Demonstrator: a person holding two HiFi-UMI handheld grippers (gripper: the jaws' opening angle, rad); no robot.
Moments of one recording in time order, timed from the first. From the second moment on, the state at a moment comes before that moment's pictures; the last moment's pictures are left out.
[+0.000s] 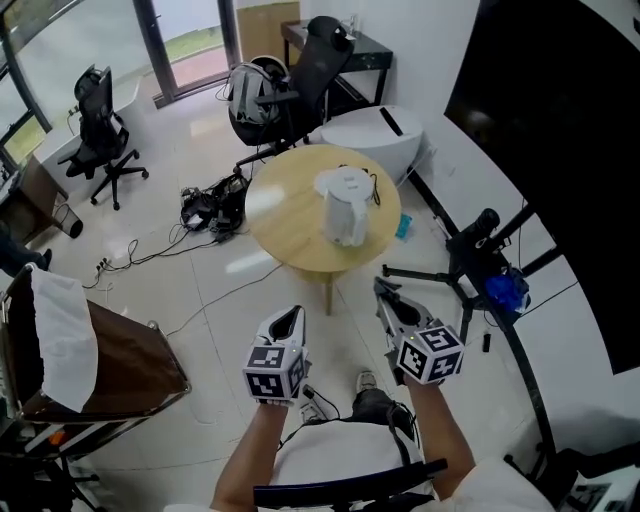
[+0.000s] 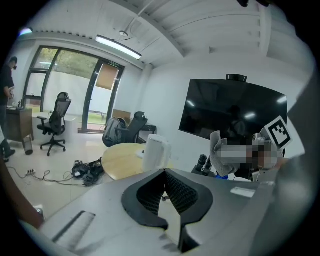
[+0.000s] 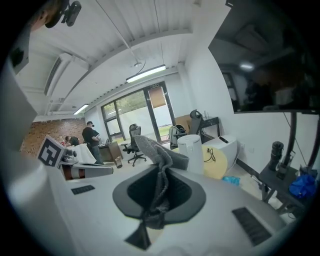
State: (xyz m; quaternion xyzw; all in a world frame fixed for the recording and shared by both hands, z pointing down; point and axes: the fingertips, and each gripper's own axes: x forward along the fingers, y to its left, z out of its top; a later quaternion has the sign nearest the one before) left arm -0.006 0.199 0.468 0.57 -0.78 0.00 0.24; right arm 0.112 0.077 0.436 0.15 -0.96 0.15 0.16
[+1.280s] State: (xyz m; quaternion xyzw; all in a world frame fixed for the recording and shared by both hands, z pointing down) left arm 0.101 0.154 0.438 0.55 -0.80 0.00 0.21; right arm 0.194 0.055 0.427 0.09 -0.97 0.16 0.15
